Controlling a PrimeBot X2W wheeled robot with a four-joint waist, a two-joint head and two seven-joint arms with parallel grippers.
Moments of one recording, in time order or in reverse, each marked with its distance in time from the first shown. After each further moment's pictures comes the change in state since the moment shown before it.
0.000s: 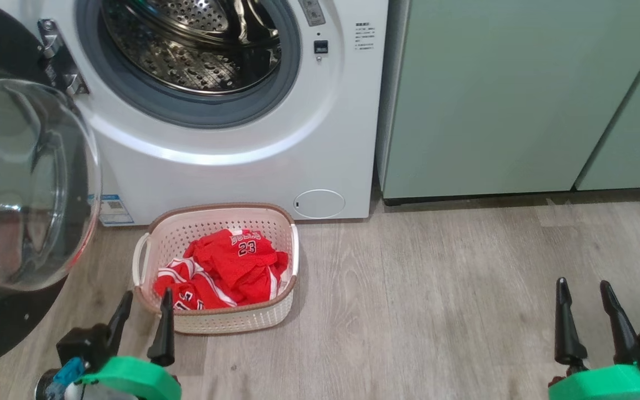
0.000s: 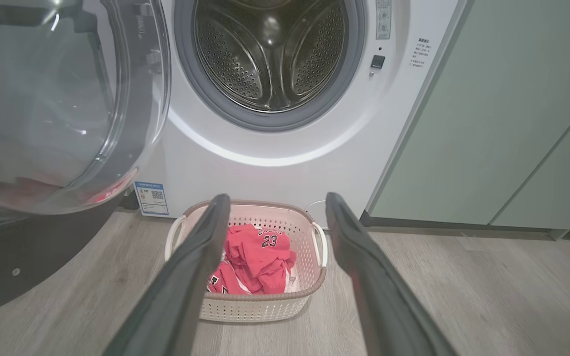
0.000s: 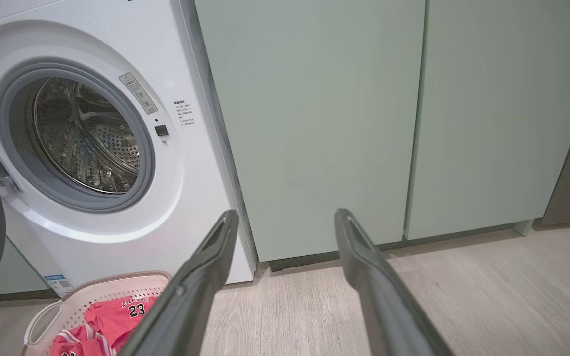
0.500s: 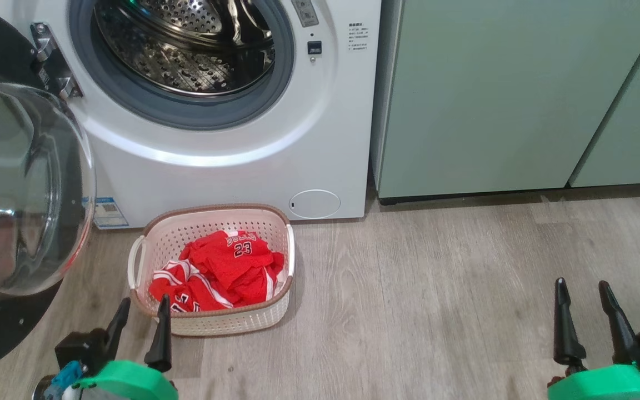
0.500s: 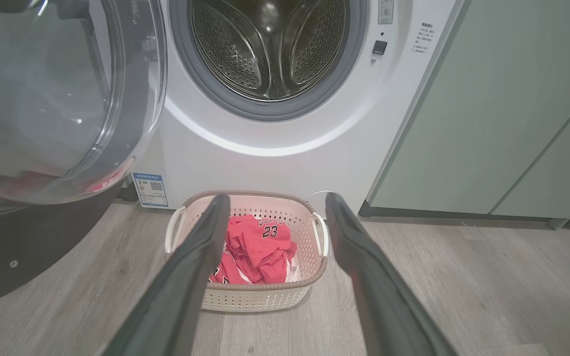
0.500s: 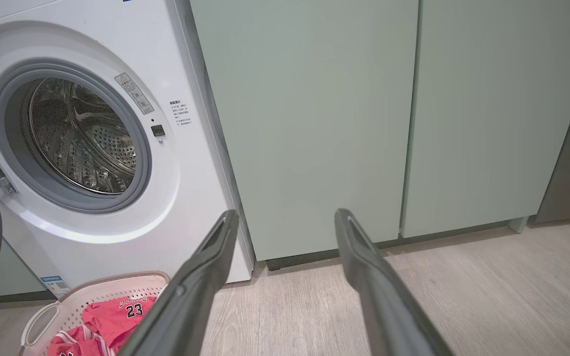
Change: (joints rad) left arm 0.001 0.018 -0.013 0.028 -0.018 0.000 0.000; right arm 0.000 0.000 0.003 0.001 0.000 0.000 0.000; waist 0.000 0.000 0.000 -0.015
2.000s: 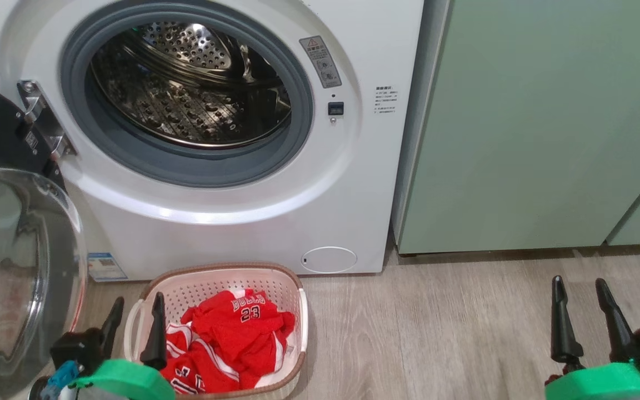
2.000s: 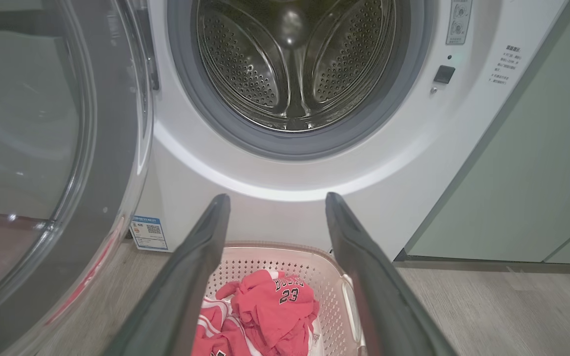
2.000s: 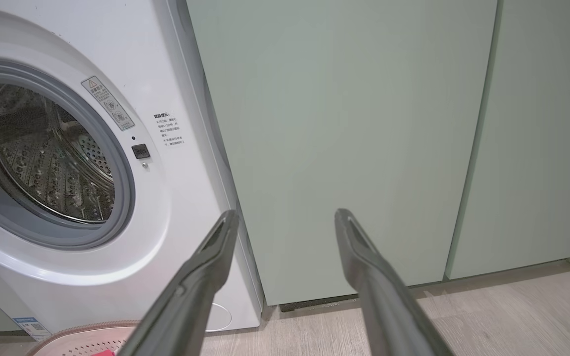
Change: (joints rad) left arm -0.001 -0.015 0.039 0.000 0.025 0.007 0.000; right arm -0.005 0.000 0.009 -0.001 0.006 0.000 0.000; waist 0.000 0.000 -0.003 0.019
